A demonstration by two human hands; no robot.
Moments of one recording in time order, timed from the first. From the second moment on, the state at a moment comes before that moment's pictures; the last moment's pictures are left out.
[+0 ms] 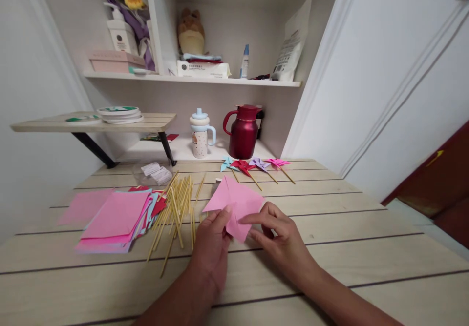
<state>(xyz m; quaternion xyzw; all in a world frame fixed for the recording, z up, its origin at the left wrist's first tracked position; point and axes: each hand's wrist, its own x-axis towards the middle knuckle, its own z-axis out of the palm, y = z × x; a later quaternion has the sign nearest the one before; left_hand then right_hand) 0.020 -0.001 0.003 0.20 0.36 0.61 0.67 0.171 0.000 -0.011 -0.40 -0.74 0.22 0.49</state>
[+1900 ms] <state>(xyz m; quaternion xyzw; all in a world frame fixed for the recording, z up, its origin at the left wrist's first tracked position) 0.030 -0.004 -0.012 0.24 0.39 0.61 0.64 0.170 0.007 -0.009 -0.47 -0.58 0.36 0.55</state>
